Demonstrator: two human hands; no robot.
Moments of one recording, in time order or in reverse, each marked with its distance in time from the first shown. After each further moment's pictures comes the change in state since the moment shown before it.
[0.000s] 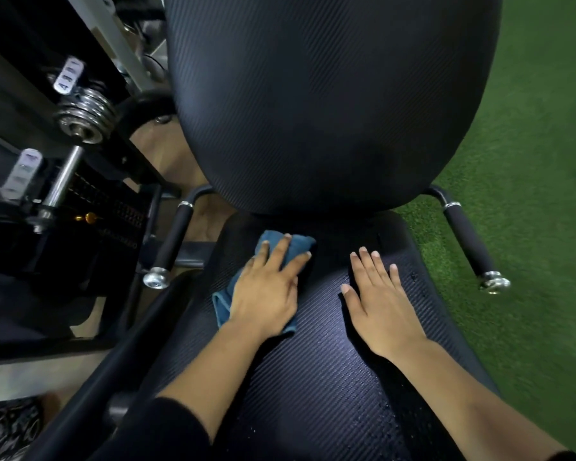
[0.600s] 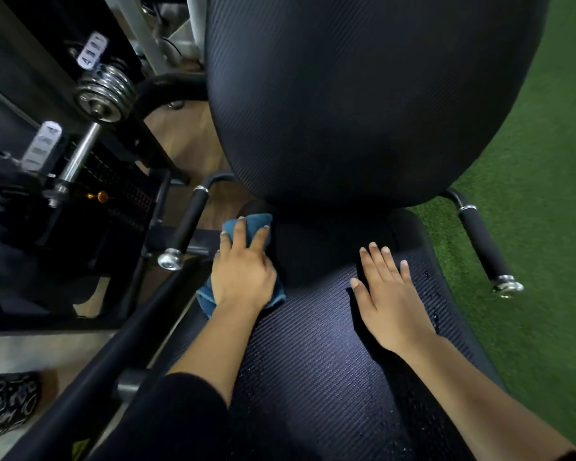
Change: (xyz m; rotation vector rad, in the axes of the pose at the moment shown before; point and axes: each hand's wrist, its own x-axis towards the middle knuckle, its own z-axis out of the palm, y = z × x) left_hand -0.007 -0.037 -0.004 -0.052 0.089 -0.417; right_hand 0.001 -0.006 0.008 -0.035 0.028 -0.037
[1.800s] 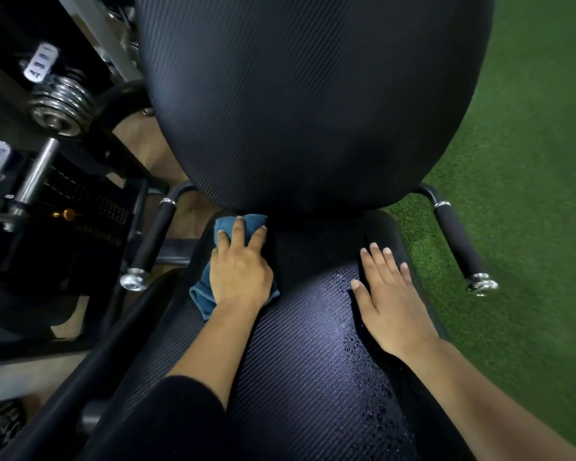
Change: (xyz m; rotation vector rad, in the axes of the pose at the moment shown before) left_hand 0.022 0.048 0.013 0.053 0.016 0.056; right_hand 0.001 0.040 -0.015 0.032 -0.004 0.056
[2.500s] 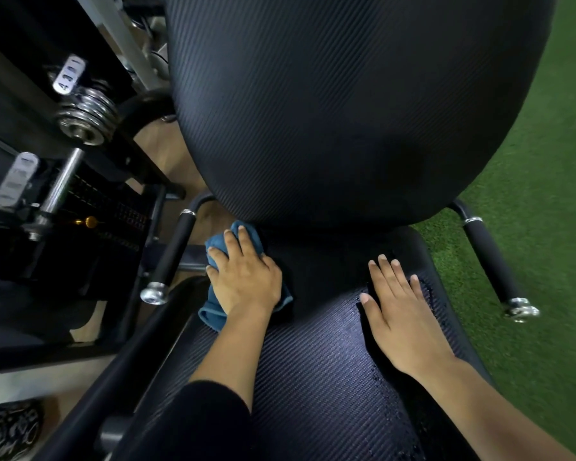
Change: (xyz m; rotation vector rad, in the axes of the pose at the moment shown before) left_hand 0.023 -0.011 -0.005 0.027 -0.100 -0.310; right_hand 0.017 -0.020 0.004 0.015 -0.034 -0.016
